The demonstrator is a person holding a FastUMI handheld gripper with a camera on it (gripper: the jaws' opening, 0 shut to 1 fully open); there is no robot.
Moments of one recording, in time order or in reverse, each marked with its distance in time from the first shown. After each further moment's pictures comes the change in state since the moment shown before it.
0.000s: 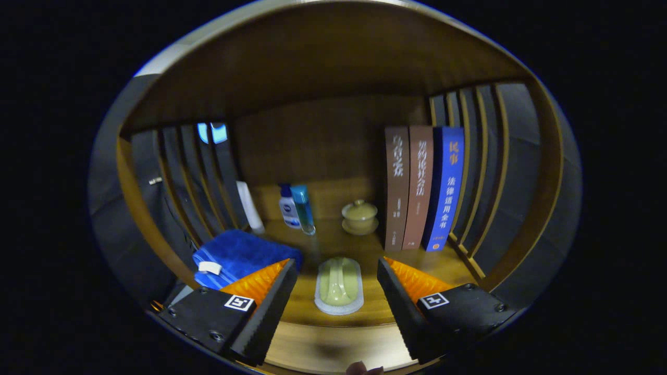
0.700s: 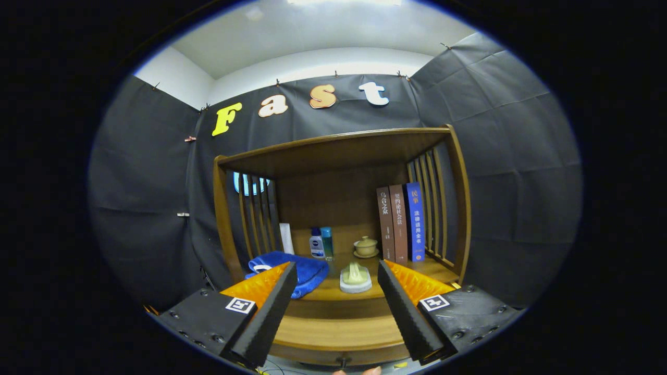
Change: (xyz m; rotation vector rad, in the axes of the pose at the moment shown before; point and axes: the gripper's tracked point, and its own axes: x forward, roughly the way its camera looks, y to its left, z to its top) arm -0.187 0.038 -0.047 -0.011 -0.370 0.024
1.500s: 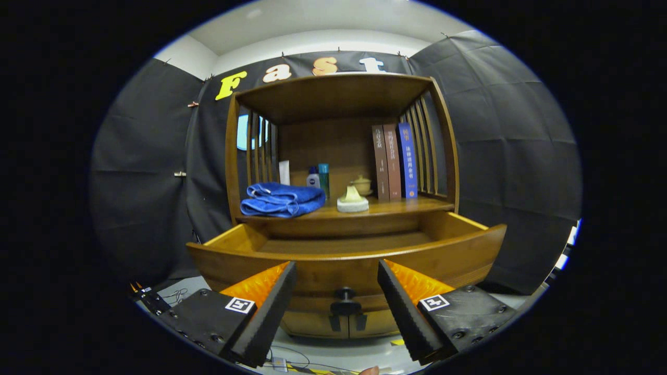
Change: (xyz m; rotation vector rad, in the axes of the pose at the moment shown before) arm -0.054 -0.005 -0.175 -0.043 0.196 -0.044
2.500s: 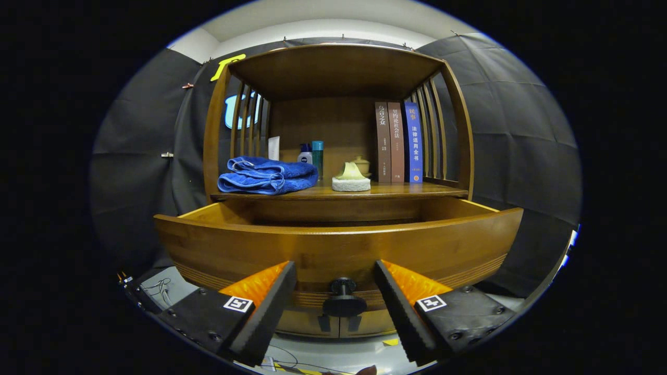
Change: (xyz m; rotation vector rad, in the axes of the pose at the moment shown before) arm 0.070 -0.005 -0.027 -0.064 0.051 -0.051
